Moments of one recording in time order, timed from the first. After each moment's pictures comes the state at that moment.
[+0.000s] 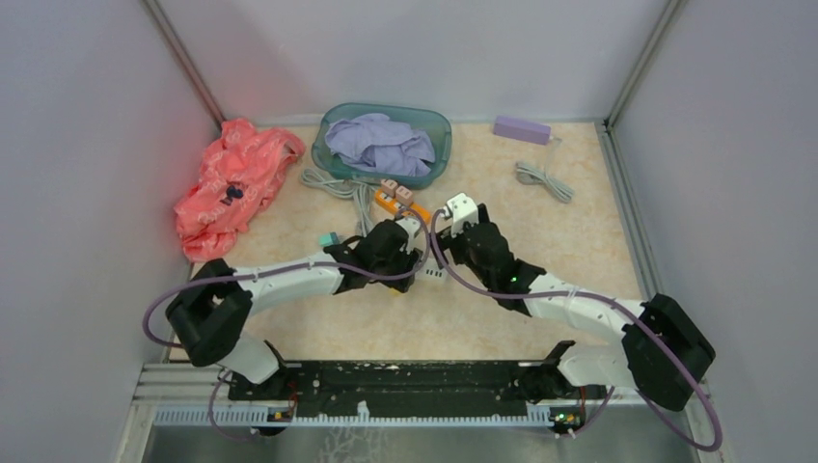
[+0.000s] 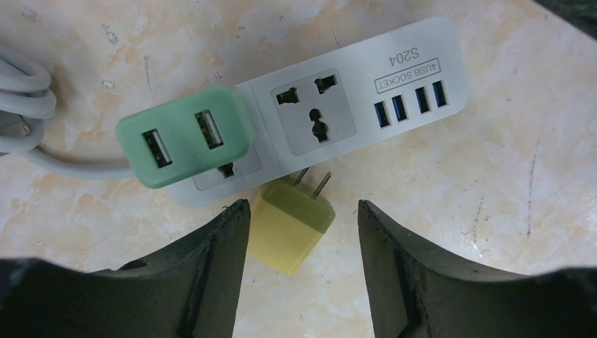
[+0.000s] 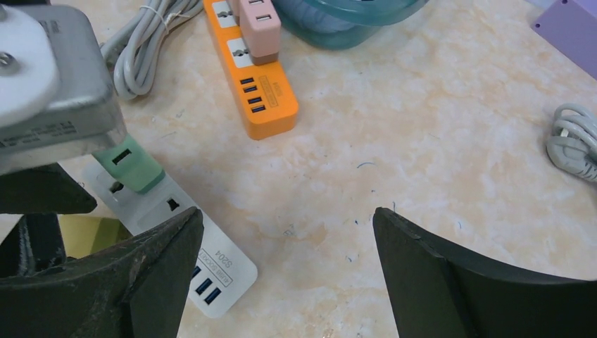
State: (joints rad) left arm -0.89 1.52 0.85 -0.18 -0.12 -0.30; right arm 0.80 1.19 0.58 0.27 0.30 -0.03
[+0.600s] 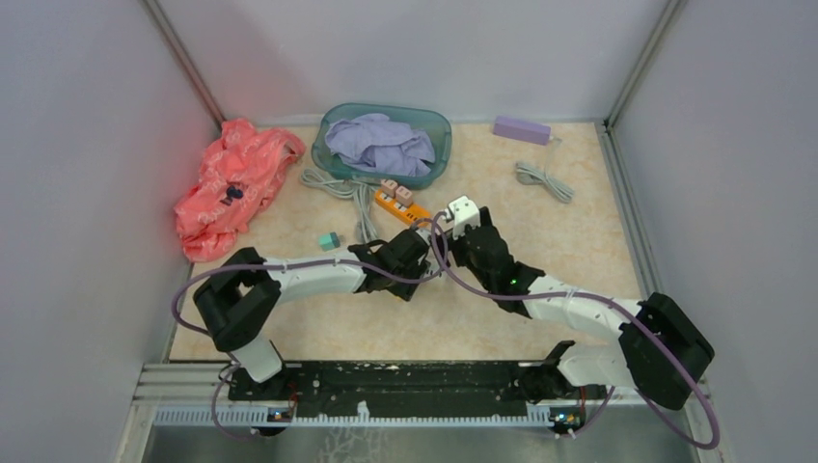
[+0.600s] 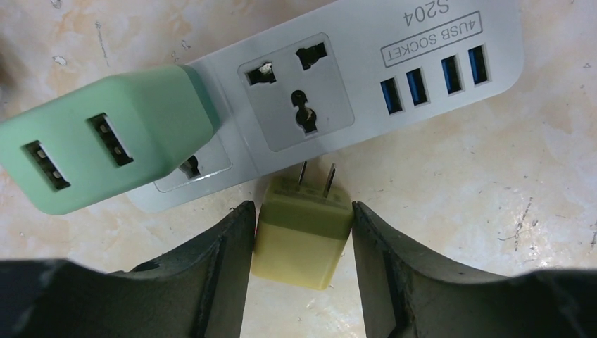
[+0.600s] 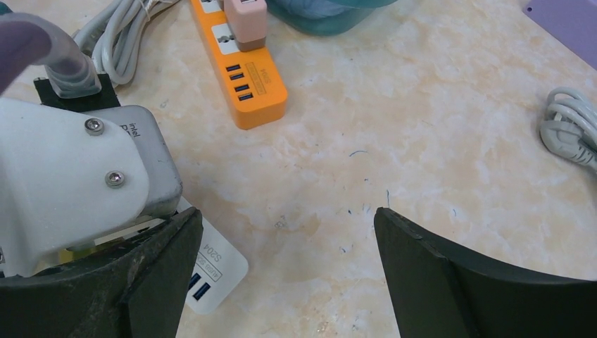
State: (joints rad) left arm -0.97 1.67 0.95 -0.31 -0.21 -0.28; right arm 0.80 1.20 0.55 0.30 0.34 -0.02
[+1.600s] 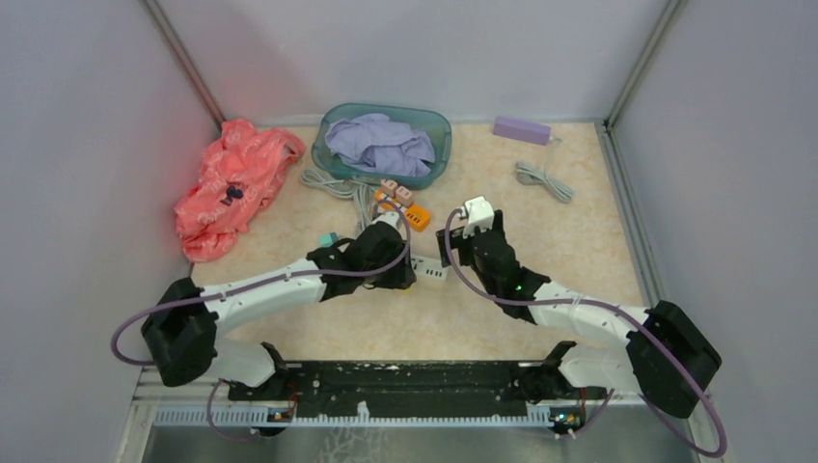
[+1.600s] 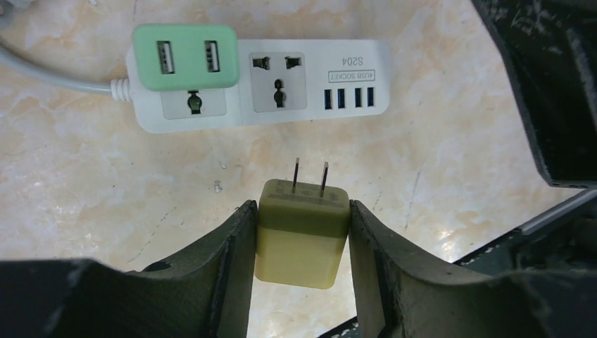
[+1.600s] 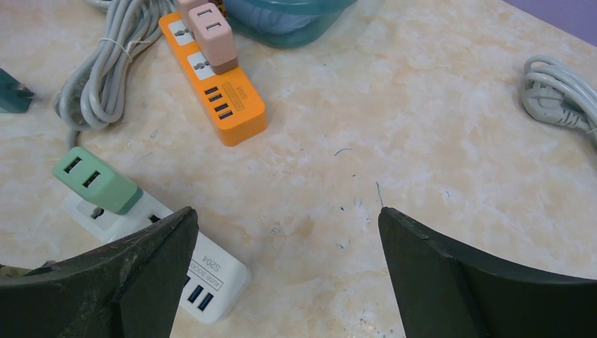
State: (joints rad) left arm -0.94 1.41 0.89 -0.32 -0.17 -0.67; right arm 0.80 1.15 0.49 0.34 0.44 0.08
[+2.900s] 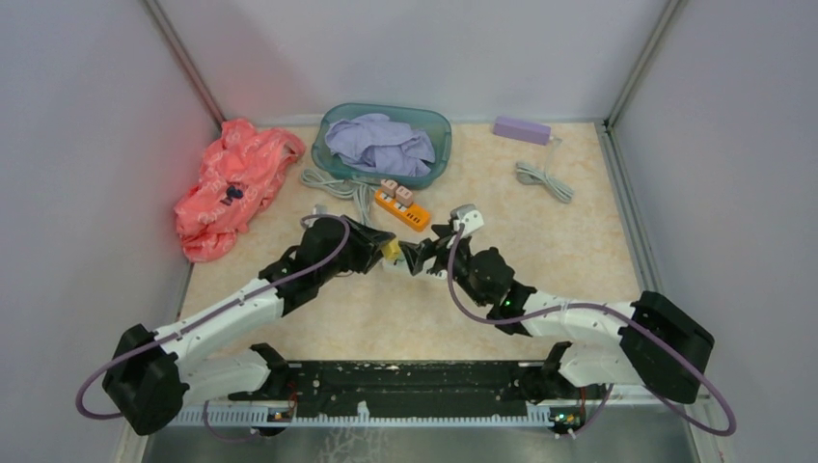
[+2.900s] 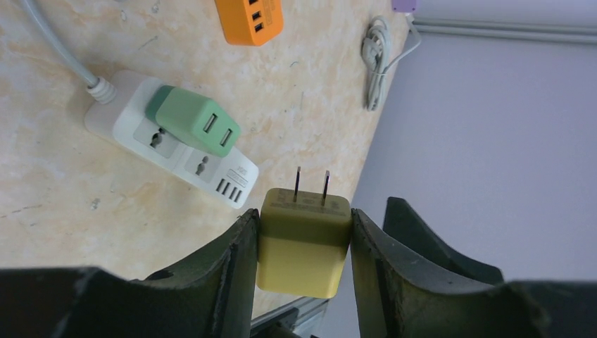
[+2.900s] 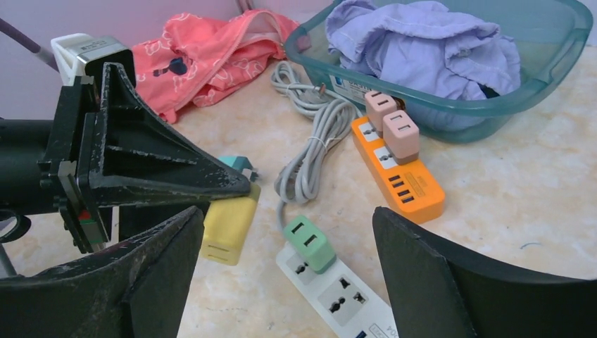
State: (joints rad) left arm -0.73 1.09 0.64 -0.04 -0.15 -1.46; right arm 0.96 1.18 0.45 0.75 0.31 0.25
